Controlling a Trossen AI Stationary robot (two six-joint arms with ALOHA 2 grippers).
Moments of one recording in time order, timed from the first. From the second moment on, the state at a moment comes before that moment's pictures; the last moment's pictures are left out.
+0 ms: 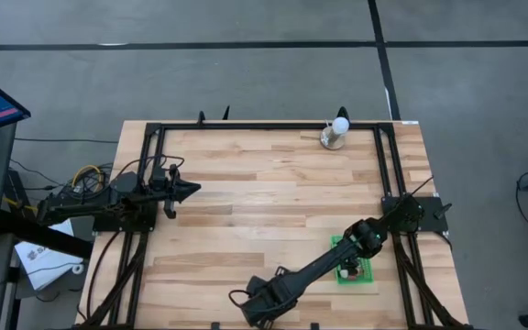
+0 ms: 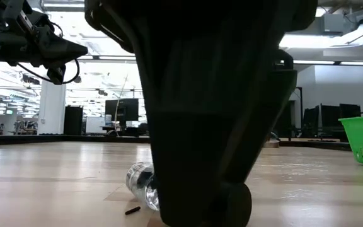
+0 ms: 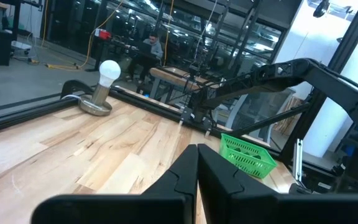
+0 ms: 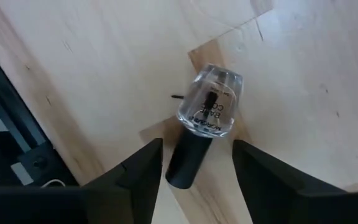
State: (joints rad) left arm 0.12 0.00 0.01 0.05 -0.06 -0.35; right arm 0.56 2.60 2.33 -1.14 0.00 1.02
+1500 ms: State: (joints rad) left arm 0.12 0.00 0.01 0.05 -0.06 -0.35; right arm 0.58 2.39 2.32 -1.57 0.08 0.93
